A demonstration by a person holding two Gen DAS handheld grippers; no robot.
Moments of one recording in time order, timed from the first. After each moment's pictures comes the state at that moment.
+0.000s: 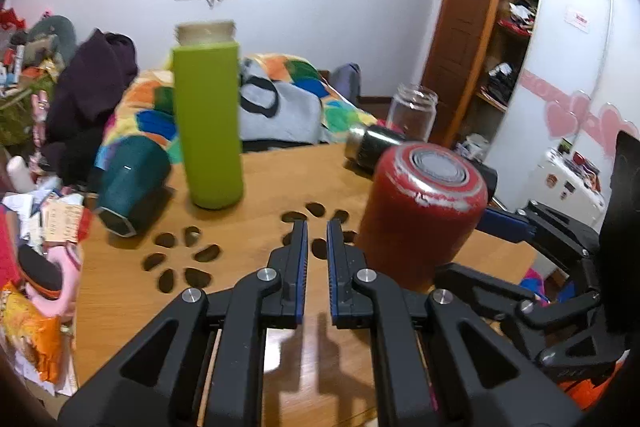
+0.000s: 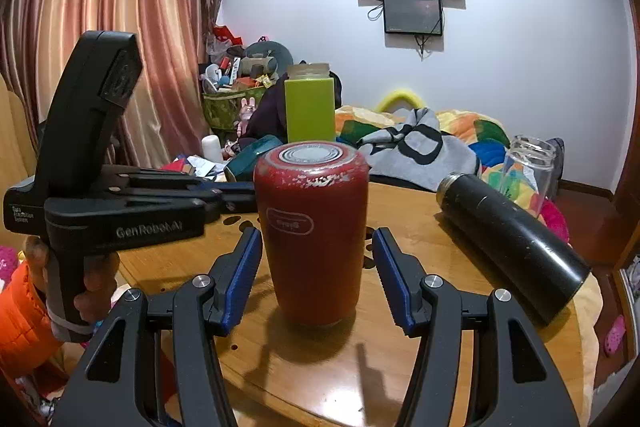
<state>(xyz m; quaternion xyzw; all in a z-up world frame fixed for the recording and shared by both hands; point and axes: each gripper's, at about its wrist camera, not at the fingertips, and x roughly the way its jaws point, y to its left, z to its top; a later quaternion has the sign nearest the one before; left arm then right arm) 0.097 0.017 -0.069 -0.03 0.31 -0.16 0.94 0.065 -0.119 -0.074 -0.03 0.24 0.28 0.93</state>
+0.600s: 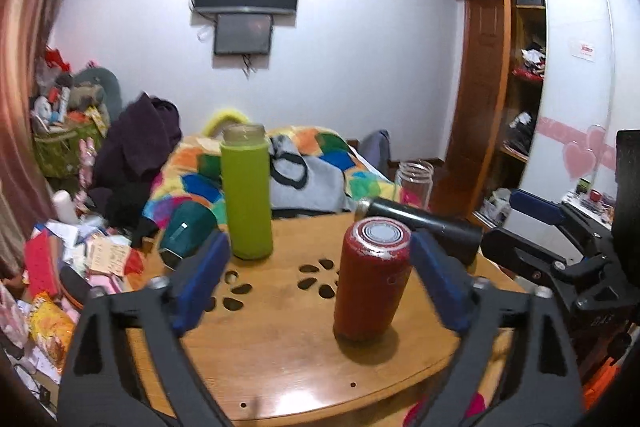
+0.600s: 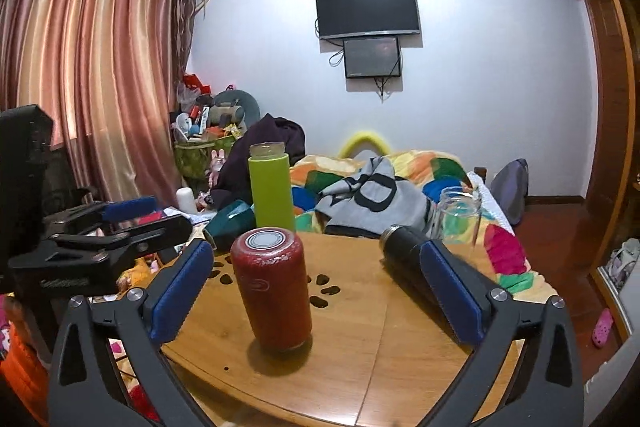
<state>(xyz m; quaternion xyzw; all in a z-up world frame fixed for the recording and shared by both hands) 0.026 0.007 -0.017 -0.02 0.19 -0.09 0.98 0.039 -0.163 -0.017 0.01 0.17 0.21 0.96</state>
